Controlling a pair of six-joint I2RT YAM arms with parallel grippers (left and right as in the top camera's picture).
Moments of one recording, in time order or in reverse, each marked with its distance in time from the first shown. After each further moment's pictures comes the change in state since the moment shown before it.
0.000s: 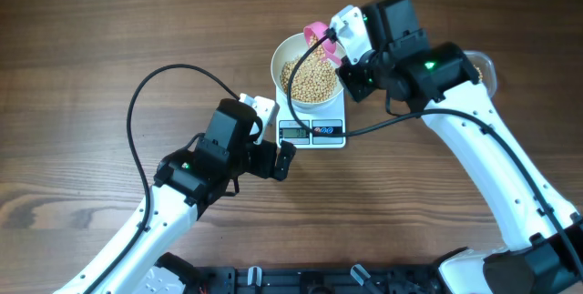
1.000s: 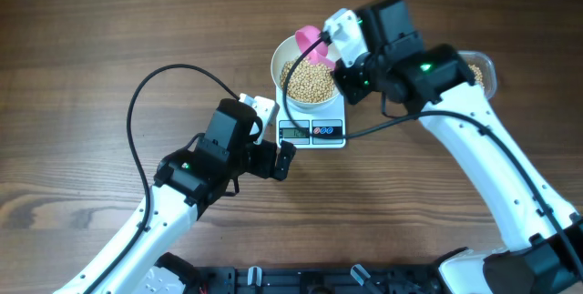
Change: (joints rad) left arm 0.000 0.000 0.000 0.000 0.000 0.000; right arm -0.008 0.000 0.000 -0.004 -0.081 0.047
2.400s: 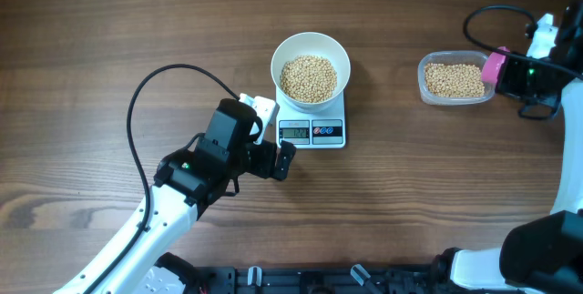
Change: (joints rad) left arm 0.000 0.000 0.000 0.000 0.000 0.000; right arm -0.771 0.016 0.000 -0.252 0.046 0.187
